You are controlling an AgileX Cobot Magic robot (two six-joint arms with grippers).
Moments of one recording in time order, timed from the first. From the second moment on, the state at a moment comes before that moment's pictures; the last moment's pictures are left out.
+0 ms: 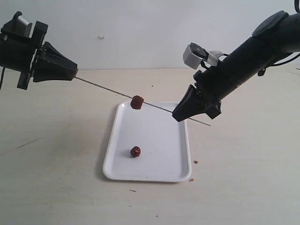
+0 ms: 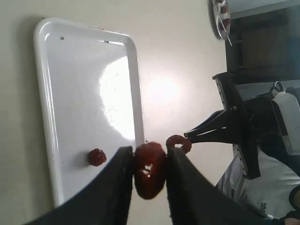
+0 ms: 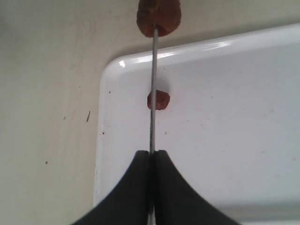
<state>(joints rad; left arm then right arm) 0.05 1.95 -1.41 -1.14 1.23 0.60 0.03 2.04 -1.41 0.90 1.20 -1.61</state>
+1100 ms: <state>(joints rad) 0.05 1.95 -1.41 -1.14 1.22 0.60 0.03 2.04 -1.41 0.88 1.13 -1.58</state>
